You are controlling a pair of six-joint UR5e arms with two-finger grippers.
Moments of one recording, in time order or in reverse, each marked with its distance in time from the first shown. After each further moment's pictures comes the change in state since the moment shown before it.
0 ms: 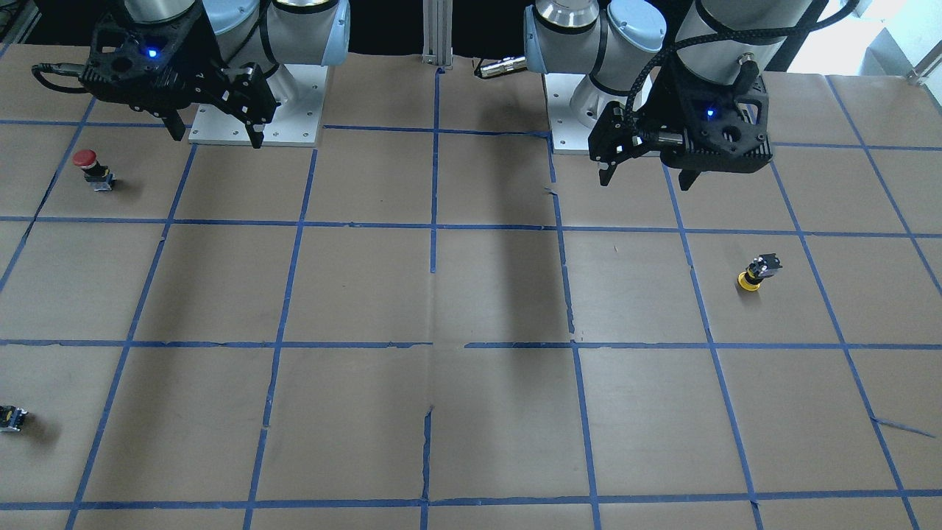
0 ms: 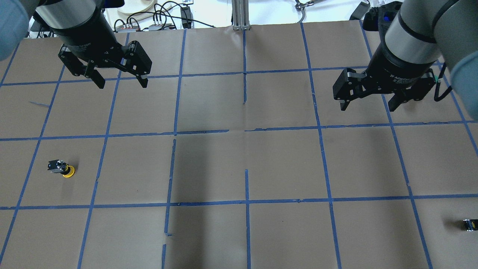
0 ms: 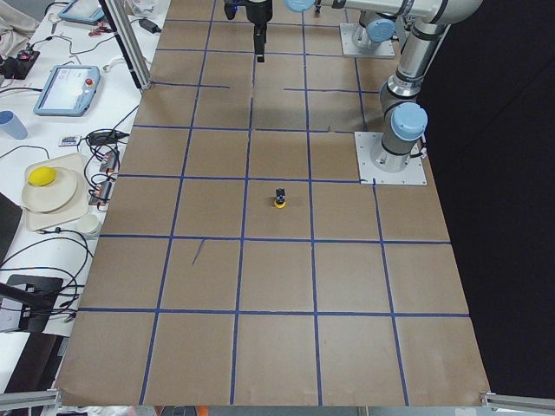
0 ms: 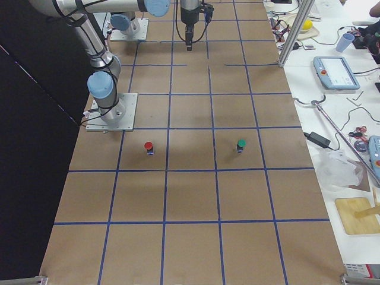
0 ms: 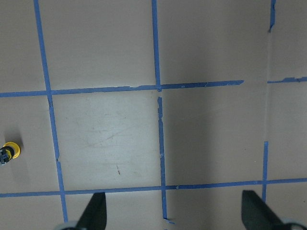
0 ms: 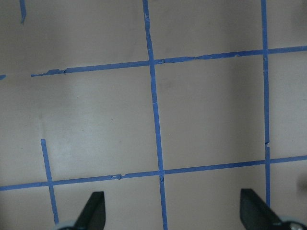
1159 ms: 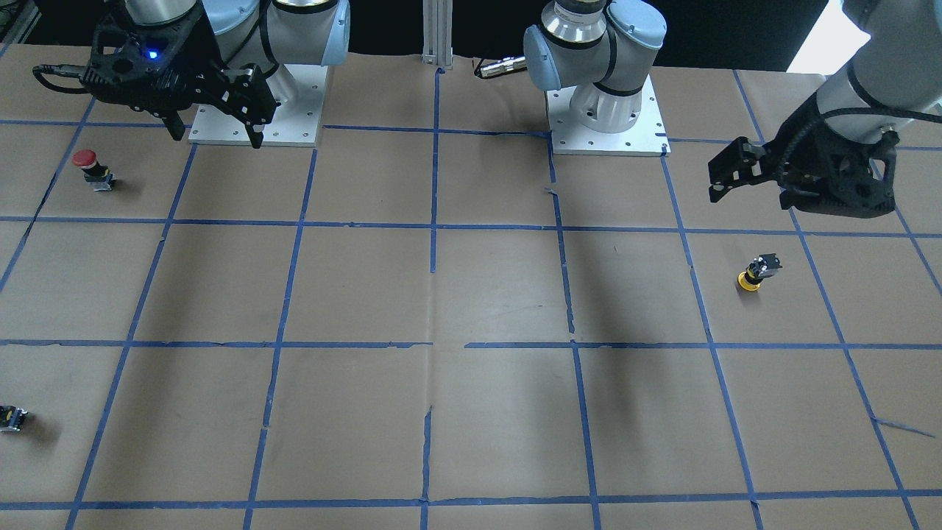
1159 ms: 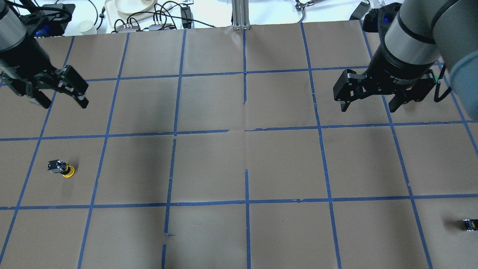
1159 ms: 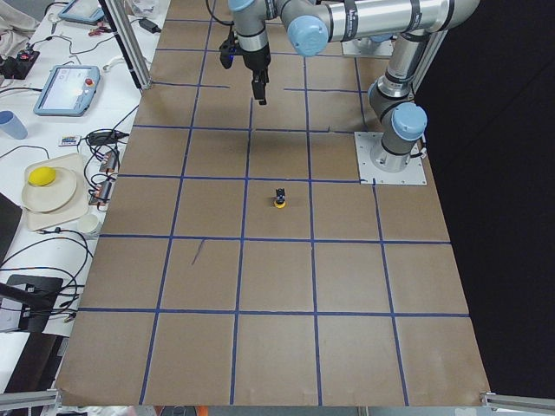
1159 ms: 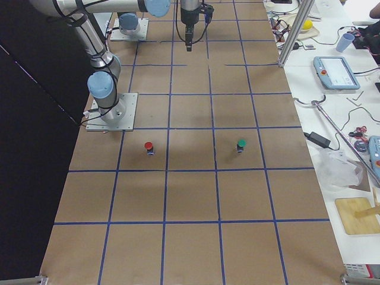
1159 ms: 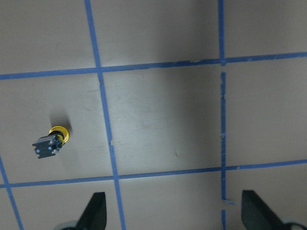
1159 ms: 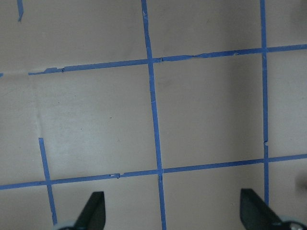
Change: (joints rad) left arm 0.345 -0.007 -0.118 -0.015 0.062 0.375; right arm 0.000 0.000 0.002 0.003 -0.004 0.000
